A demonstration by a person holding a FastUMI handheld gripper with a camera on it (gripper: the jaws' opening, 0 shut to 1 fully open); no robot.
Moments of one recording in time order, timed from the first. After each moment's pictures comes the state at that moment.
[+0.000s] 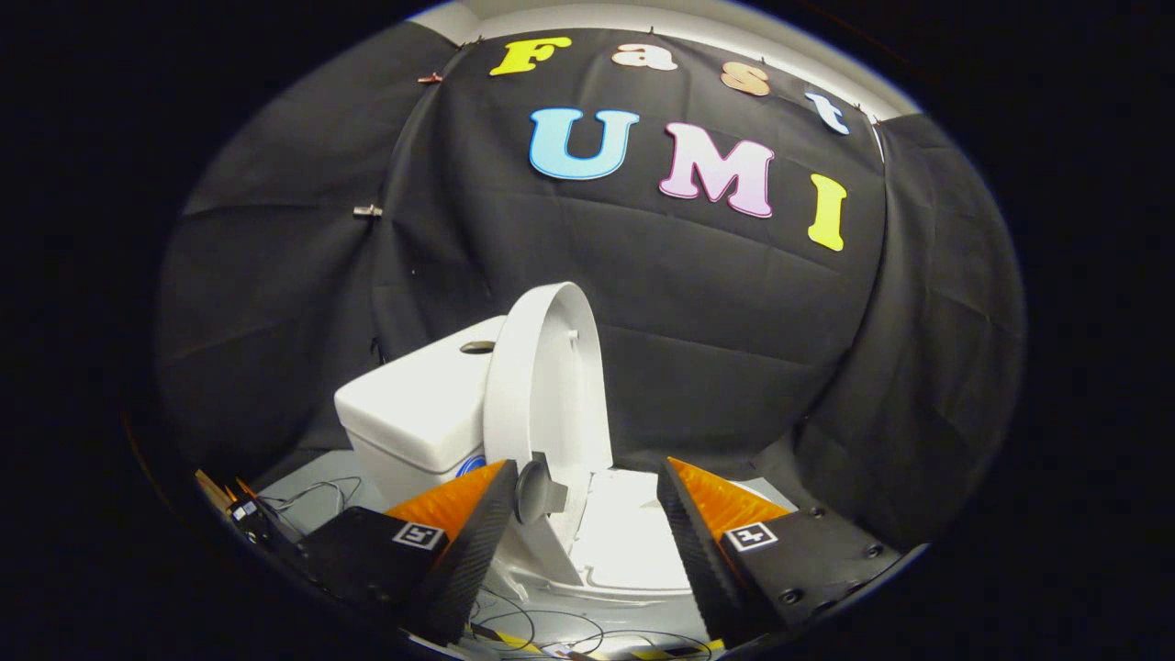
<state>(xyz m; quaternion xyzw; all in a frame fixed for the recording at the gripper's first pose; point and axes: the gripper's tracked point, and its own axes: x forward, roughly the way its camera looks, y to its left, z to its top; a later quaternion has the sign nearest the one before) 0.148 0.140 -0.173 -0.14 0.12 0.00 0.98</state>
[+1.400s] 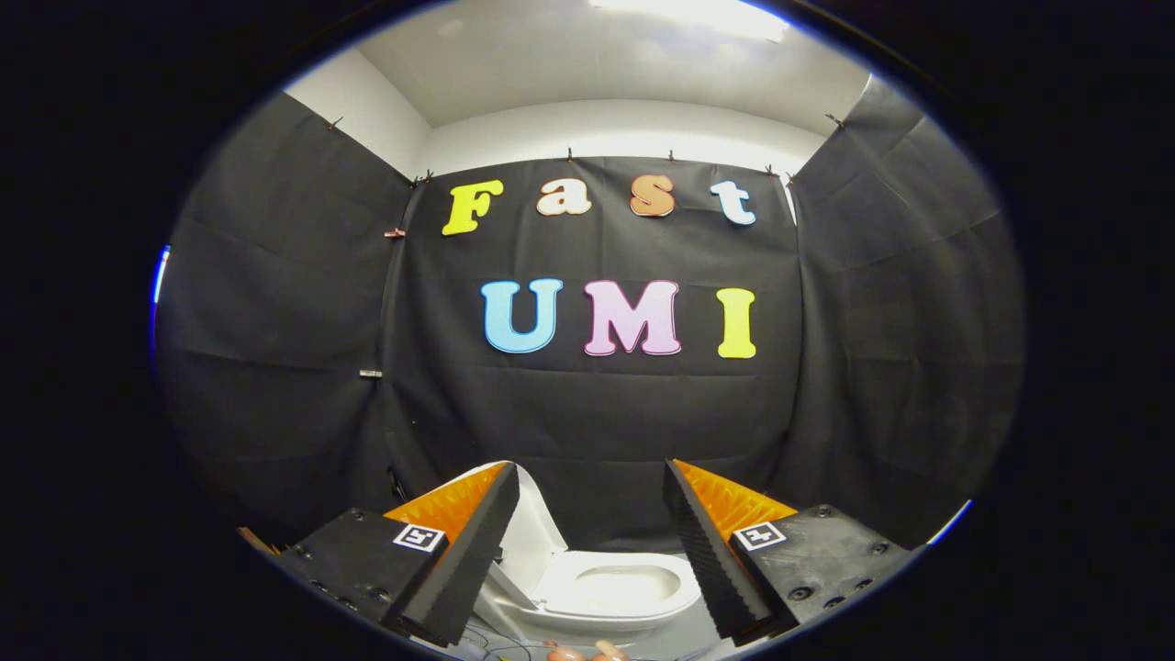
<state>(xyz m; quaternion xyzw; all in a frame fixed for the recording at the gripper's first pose) -0.053 0.036 0.077 -0.08 -0.07 0.00 0.99</state>
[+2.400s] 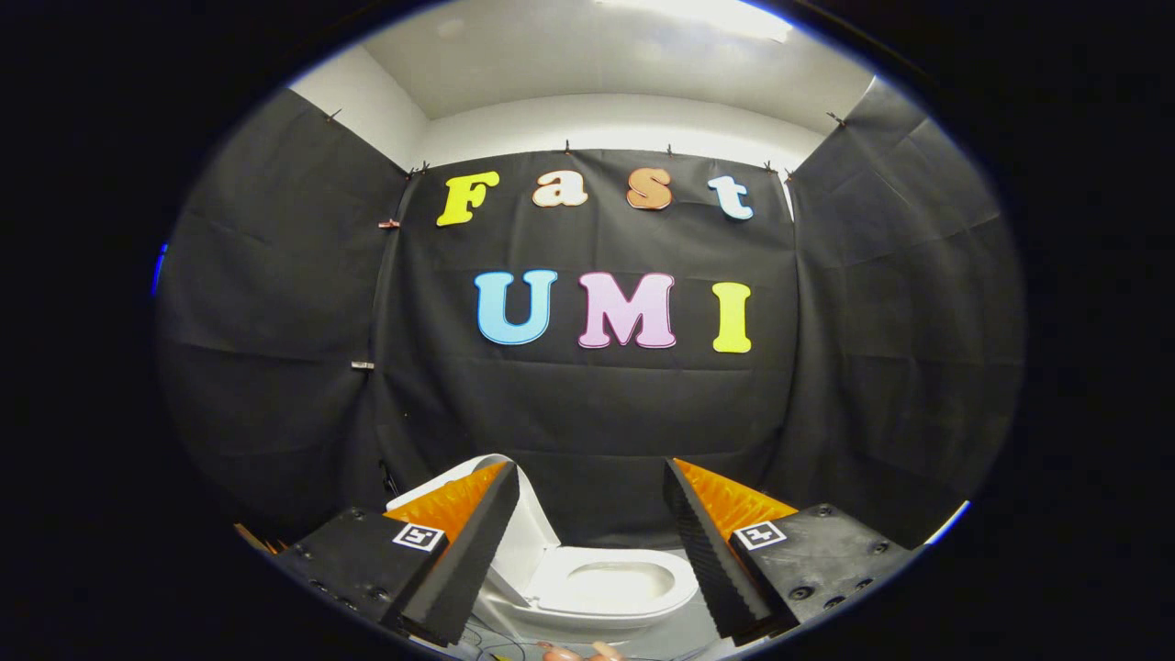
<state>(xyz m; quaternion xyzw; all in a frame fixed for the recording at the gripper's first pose) -0.044 0.035 0.069 -0.09 -0.06 0.00 0.99</state>
